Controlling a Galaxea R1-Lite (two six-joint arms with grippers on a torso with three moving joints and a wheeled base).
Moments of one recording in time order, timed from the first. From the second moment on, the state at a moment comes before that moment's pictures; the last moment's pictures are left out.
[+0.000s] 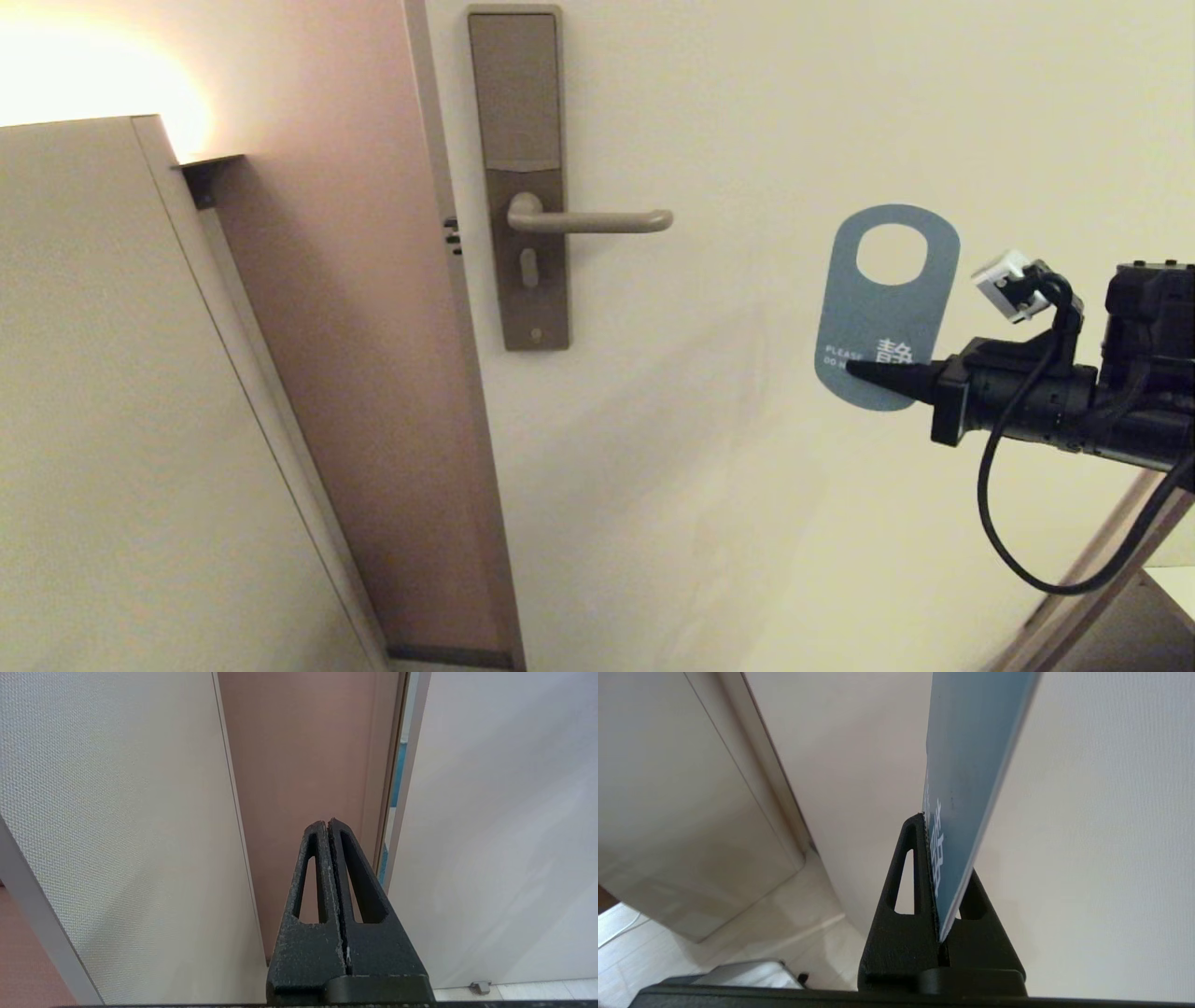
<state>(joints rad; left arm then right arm) 0.00 0.00 0.00 -0.01 0.00 0.00 0.08 1.62 -0.73 -0.57 0.61 -0.11</state>
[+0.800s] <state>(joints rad) 0.00 0.00 0.00 -0.01 0.00 0.00 0.20 1.77 -0.97 -0.57 0.61 -0.10</state>
